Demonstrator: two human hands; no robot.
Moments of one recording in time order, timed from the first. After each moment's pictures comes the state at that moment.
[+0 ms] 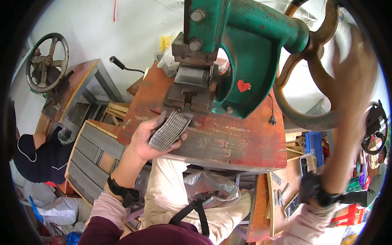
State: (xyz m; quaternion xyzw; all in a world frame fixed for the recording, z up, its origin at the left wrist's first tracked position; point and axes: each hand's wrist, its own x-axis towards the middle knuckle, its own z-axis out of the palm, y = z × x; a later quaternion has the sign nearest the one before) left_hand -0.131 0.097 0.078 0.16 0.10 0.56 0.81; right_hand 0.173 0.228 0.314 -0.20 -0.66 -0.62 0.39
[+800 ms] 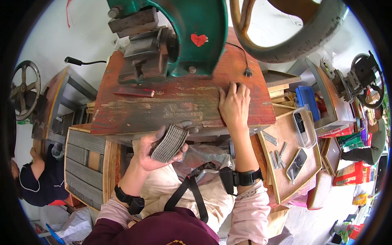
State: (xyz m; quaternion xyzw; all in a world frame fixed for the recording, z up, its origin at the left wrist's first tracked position) left_hand -0.045 0.063 -0.002 0.04 0.12 0.49 0.86; right_hand 0.153 0.220 -0.019 -0.56 -0.76 -0.07 0.33
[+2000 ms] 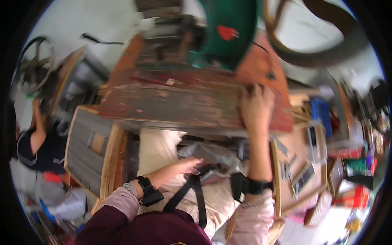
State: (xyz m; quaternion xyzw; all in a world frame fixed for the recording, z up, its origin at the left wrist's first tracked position) left_hand -0.002 0.024 -0.247 0.14 0.56 0.24 0.78; right_hand 0.146 0.221 -0.017 -0.54 -0.77 -0.09 0.33
